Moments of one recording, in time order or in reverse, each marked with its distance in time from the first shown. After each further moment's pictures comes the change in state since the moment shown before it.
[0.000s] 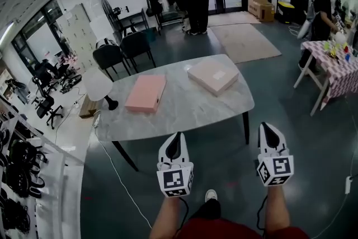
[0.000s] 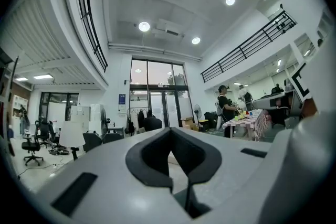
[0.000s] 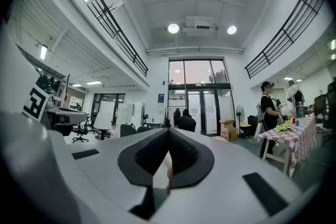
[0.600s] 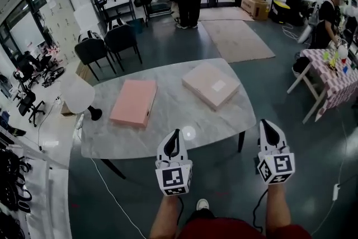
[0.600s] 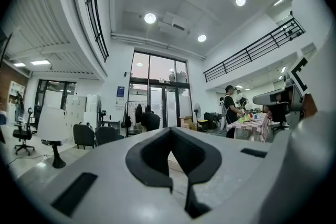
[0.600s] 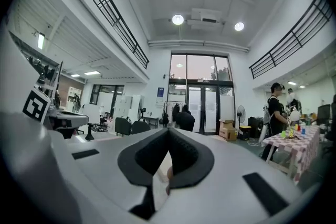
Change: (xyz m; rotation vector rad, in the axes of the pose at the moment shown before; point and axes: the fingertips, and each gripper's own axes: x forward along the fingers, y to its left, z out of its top) left arm 0.179 0.073 -0.039 -0.084 0.031 -0.028; right arm 0.187 -0.011 -0.005 -0.056 0.061 -0.014
